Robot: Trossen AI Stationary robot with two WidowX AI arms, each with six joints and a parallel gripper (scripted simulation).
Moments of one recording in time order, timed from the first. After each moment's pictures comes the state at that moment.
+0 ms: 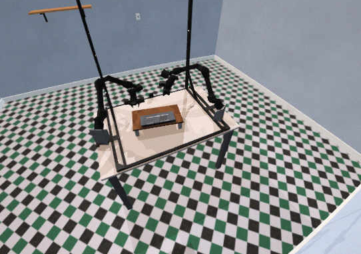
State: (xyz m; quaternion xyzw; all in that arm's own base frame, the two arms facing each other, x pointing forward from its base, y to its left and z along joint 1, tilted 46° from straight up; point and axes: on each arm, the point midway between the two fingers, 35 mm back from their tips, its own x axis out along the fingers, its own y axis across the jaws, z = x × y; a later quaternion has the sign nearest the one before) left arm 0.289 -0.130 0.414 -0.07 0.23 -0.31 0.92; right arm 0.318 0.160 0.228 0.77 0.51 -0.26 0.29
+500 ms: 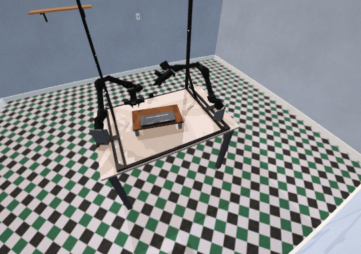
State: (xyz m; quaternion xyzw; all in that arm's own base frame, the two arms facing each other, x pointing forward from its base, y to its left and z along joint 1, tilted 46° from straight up) left arm 0.300 -0.119 0.525 -0.04 -0.01 -0.28 0.96; right arm 0.318 0.160 0.227 0.77 0.51 -0.26 0.29
